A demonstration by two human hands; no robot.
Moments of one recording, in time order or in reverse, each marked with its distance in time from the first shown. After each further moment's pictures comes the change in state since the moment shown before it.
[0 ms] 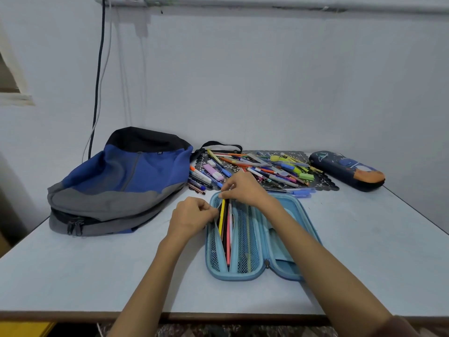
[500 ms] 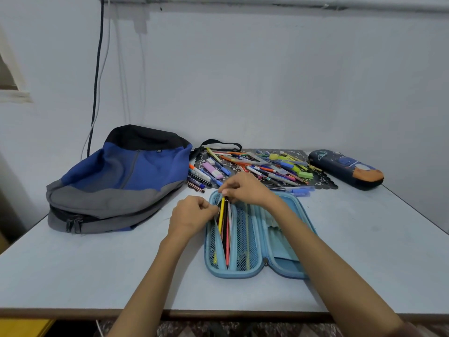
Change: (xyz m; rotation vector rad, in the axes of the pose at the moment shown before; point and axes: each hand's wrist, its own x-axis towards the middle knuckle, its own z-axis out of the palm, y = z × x) left_hand 0.002 -0.003 0.006 0.059 0.053 0.010; right_hand -0.010 0.003 -0.007 0.117 -0.115 0.011
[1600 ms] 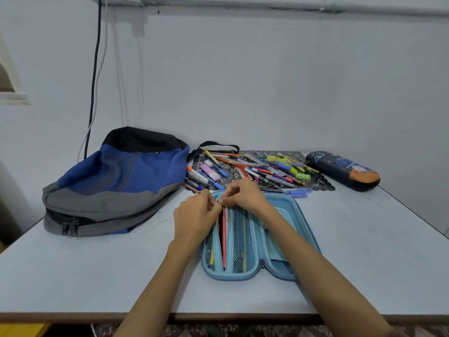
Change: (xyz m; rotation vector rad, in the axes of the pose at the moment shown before) left_hand -0.004 0.013 0.017 0.320 0.269 0.233; right_hand -0.004 0.011 0.015 0.238 0.154 0.128
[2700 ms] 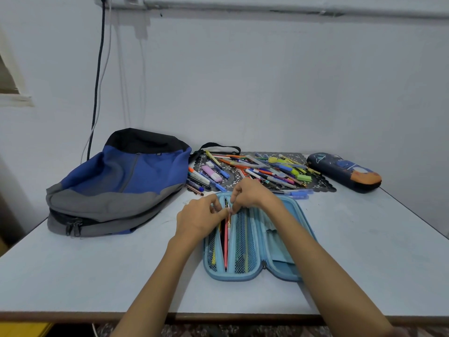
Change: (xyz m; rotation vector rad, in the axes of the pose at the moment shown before) left_hand 0.005 -0.001 -0.007 -0.058 -0.272 -0.027; right_hand -0.002 -0.027 -0.018 -0.386 -0.179 0.163
